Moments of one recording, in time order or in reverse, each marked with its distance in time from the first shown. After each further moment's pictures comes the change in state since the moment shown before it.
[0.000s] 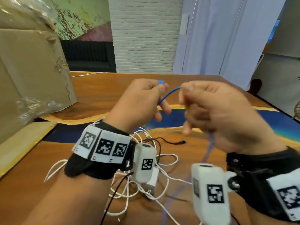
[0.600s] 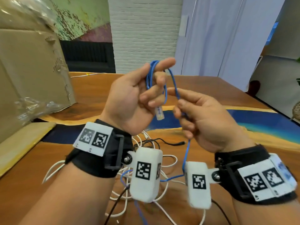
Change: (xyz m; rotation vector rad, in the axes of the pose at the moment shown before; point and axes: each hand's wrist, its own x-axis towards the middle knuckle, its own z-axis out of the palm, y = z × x) left_hand 0.001 0.007 -0.003 -1.038 -0.240 0.016; right_hand 0.017 0.037 -0.012 0.097 0.118 0.079
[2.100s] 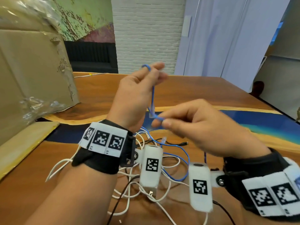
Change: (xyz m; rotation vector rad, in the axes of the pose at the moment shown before) left_hand 0.012 -0.010 -0.020 0.612 0.357 0.259; right_hand -0.013 -0.019 0.010 -0.628 -0.299 -0.205
